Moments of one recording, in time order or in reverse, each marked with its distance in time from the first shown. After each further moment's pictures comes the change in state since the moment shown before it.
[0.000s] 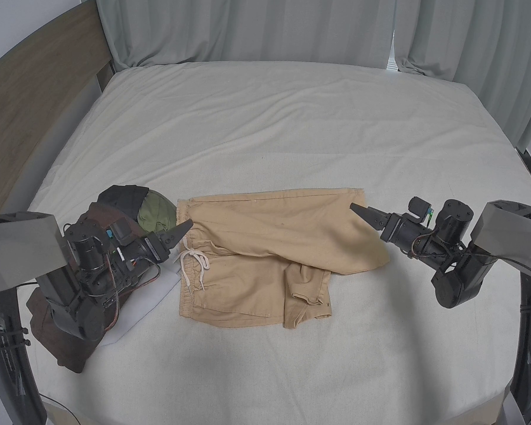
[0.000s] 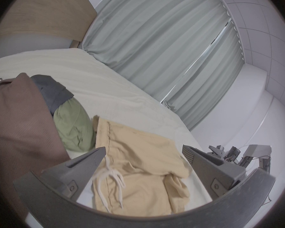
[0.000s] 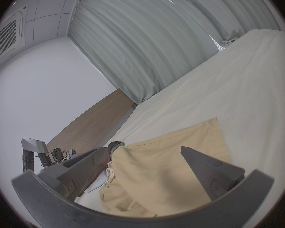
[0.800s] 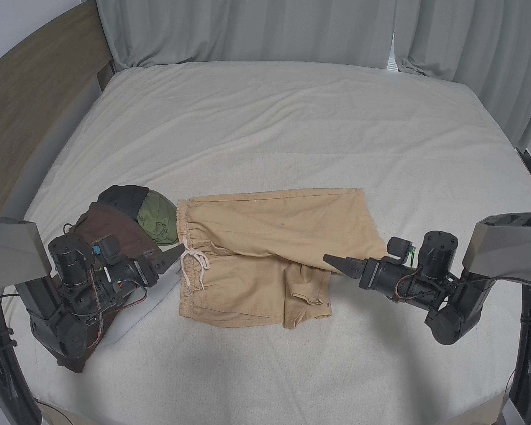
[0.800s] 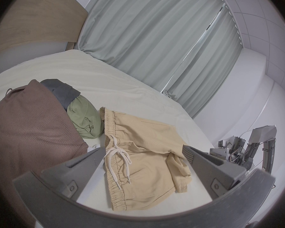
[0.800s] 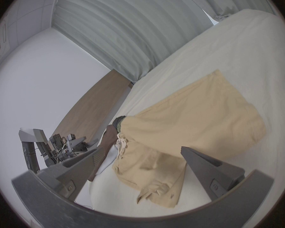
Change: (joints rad) left arm 0.018 -0.103 0.203 0.000 -0.031 0.140; right arm 0.168 -0.067 0.278 0.034 -0.102 -0.006
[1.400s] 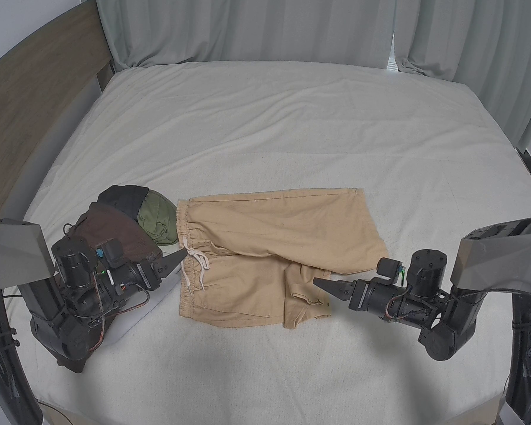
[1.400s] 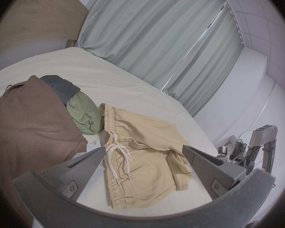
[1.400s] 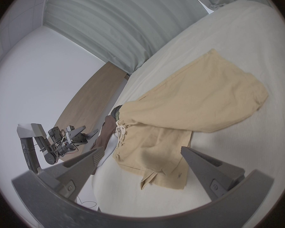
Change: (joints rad) left arm -0.007 0.018 0.001 0.000 0.000 0.001; right arm 0.064 0.040 0.070 -0.028 -0.044 0.028
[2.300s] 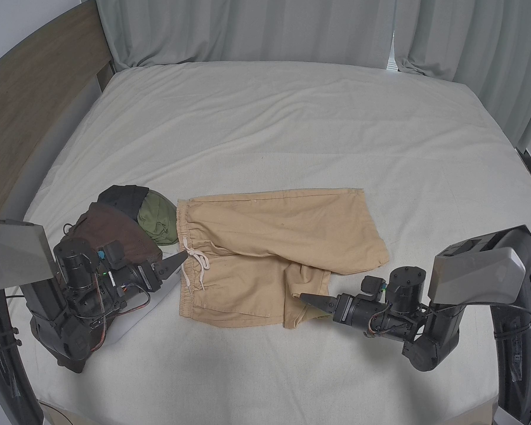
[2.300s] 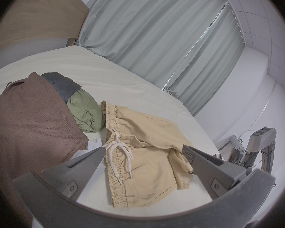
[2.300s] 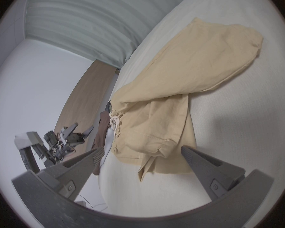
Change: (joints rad) left arm 0.002 0.017 -0.003 0.000 0.000 0.002; right arm 0.059 0.112 -0.035 -0.002 -0.037 0.156
